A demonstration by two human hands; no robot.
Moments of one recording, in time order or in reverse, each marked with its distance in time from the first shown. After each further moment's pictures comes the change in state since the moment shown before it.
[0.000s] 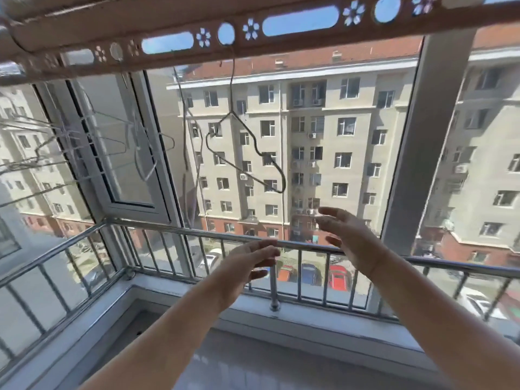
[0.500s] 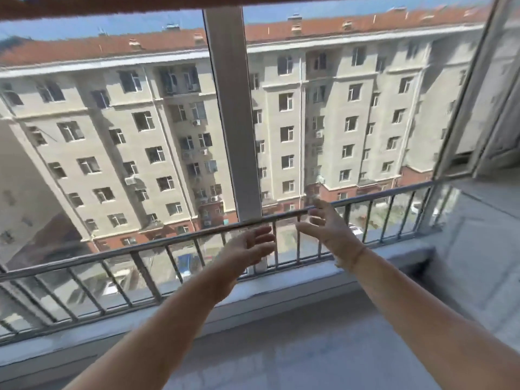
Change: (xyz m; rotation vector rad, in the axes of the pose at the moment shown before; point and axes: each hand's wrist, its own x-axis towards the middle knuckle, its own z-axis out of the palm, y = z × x) left_hand 0.017 -0.031 0.320 0.205 -0.525 0.070; right_hand -0.186 0.024 -0.289 -0.151 0.467 -0.022
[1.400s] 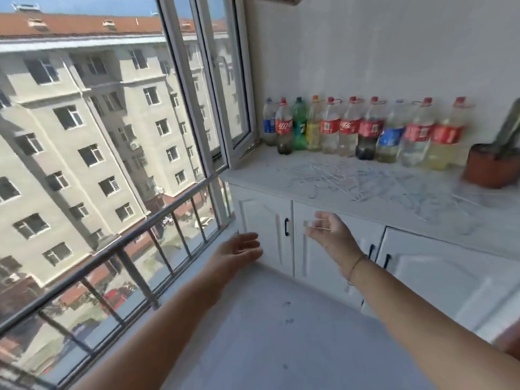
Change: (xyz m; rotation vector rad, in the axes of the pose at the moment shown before) left_hand 0.228 0.031 0.525 0.072 -0.686 0.032; right_hand -0.163 0.078 -0.531 -0.077 0.986 0.171
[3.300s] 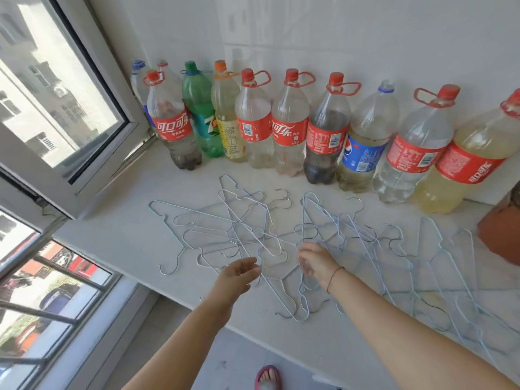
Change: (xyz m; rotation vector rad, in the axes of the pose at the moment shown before) left_hand 0.647 -0.041 0.246 -0.164 -0.077 -0.407; right_hand 0.599 0.197 -0.250 0.114 0.079 0.661
